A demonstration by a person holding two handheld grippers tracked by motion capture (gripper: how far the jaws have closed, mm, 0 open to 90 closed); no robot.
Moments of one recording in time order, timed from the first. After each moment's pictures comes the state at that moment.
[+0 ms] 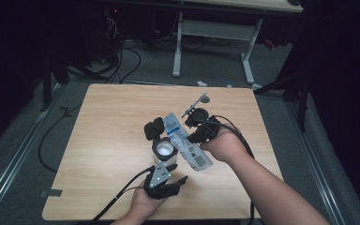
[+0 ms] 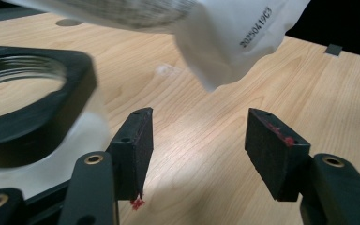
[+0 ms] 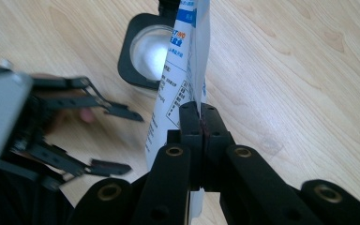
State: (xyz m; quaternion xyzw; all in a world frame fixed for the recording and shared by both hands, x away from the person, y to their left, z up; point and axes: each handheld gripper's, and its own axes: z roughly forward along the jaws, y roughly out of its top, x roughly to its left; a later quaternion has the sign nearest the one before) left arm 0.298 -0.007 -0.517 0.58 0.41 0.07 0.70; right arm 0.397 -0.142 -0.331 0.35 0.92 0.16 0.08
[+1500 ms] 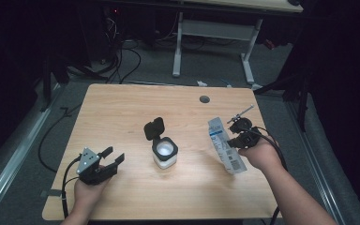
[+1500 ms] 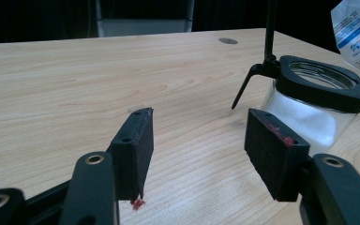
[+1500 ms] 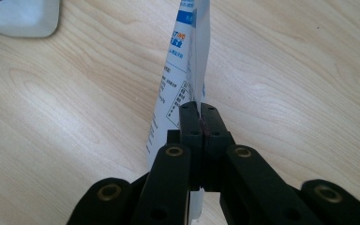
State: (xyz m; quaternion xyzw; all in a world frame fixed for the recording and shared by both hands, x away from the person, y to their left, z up) left arm 0.346 0.162 -0.504 0.47 0.51 0.18 0.70; right arm 0.399 -0.267 -0.384 0.47 0.86 0.15 0.11
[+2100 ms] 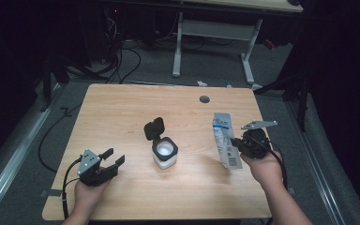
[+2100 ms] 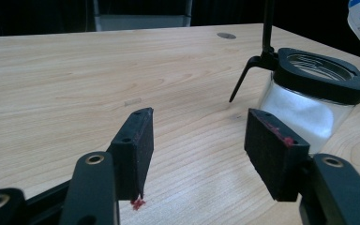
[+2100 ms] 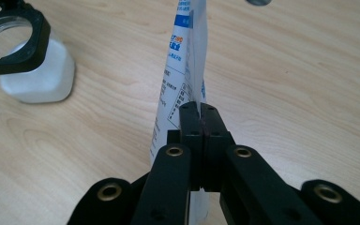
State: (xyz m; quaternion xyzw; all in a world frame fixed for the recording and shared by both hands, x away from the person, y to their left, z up) left arm 0.343 0.160 -0.509 0.48 0.51 0.18 0.70; right arm 0.360 -0.289 -0.396 0.48 0.80 0.30 0.20
